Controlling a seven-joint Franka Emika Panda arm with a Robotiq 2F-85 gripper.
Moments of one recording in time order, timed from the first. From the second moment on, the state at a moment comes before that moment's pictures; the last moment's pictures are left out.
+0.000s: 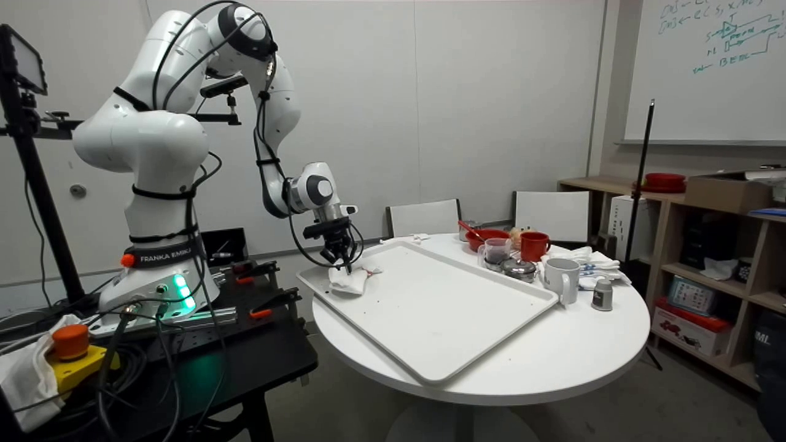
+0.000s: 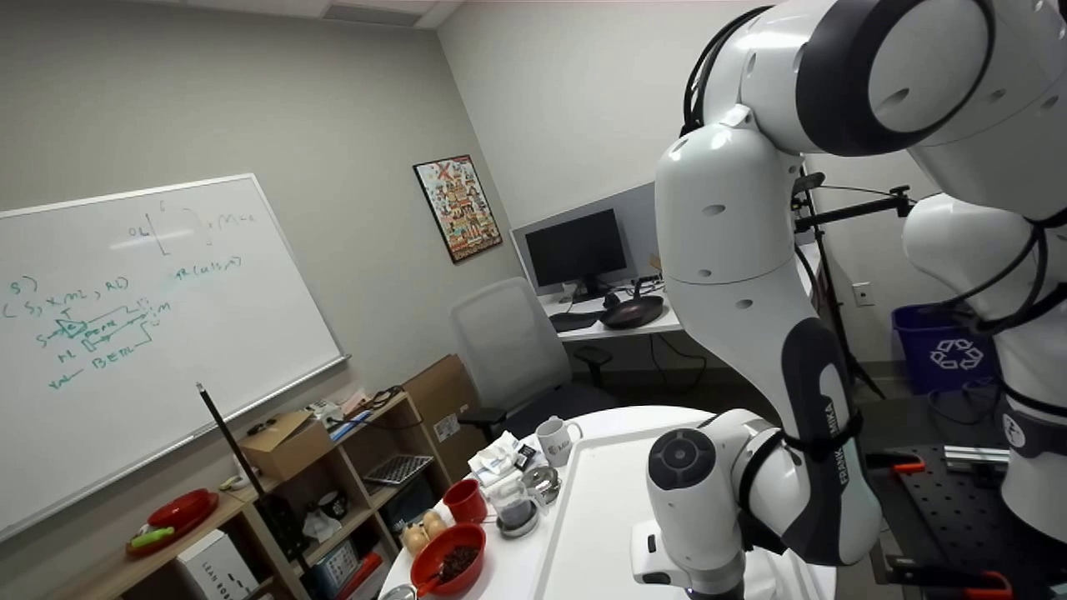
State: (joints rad) arm 0.73 0.61 -0.42 -2.51 -0.37 3.12 -0.16
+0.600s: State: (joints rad) arm 0.61 0.60 -0.32 -2.50 -0.38 3.12 -0.24
